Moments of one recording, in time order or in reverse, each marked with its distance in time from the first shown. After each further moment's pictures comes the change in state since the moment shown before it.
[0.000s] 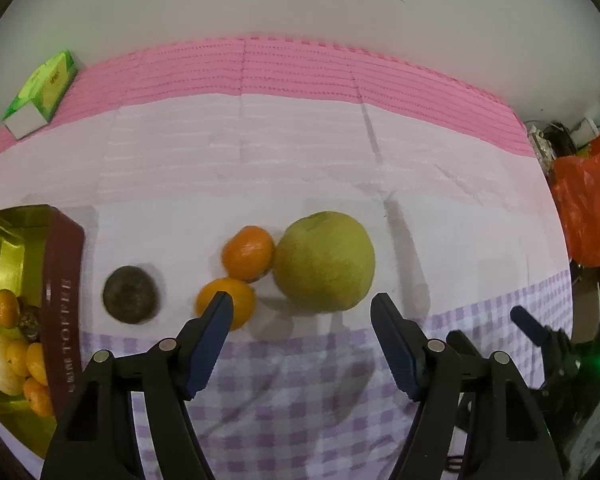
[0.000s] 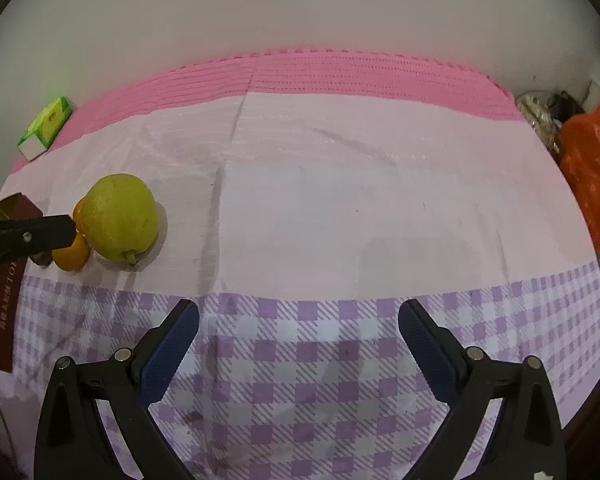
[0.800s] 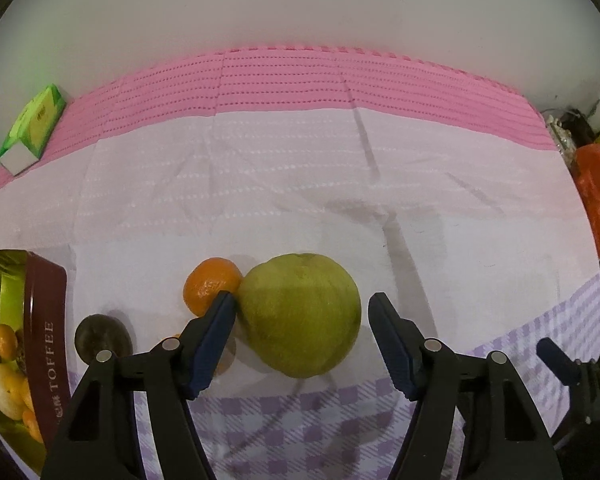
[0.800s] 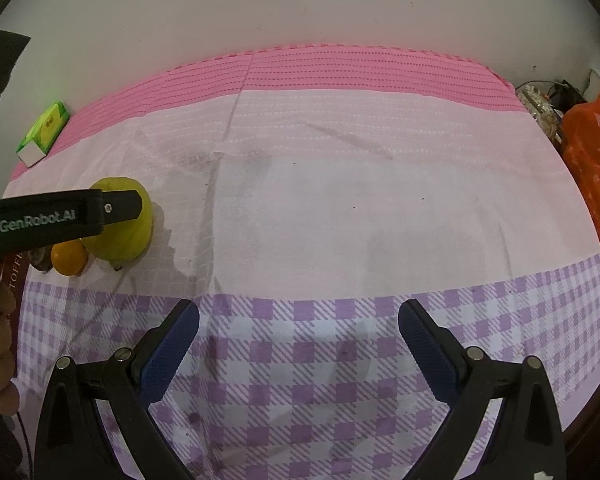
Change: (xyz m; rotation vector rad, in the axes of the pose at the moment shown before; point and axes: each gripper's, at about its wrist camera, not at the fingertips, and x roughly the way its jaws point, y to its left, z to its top) left arm 0.037 -0.035 0.015 0.068 -0.053 0.114; right arm 0.005 -0.006 0.003 0.014 0.009 0.018
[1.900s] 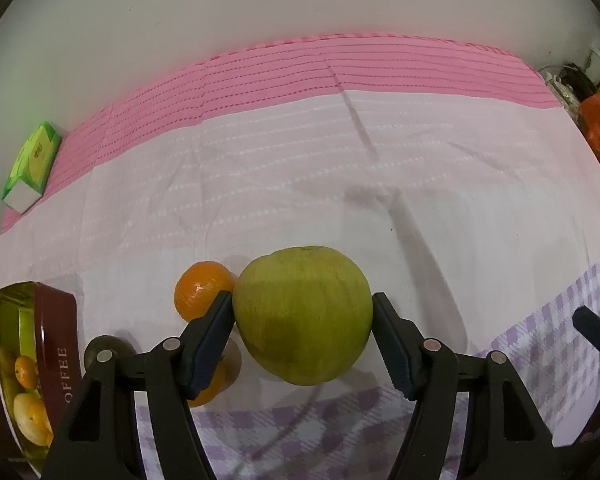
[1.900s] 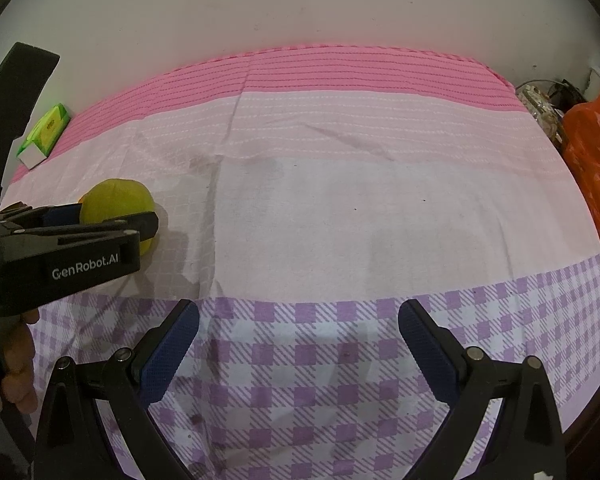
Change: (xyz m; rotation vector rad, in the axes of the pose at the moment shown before) left arm 0.016 -0.016 -0.004 0.135 -0.013 0.079; right arm 0.001 -0.002 0.002 -0.001 -0.005 0.011
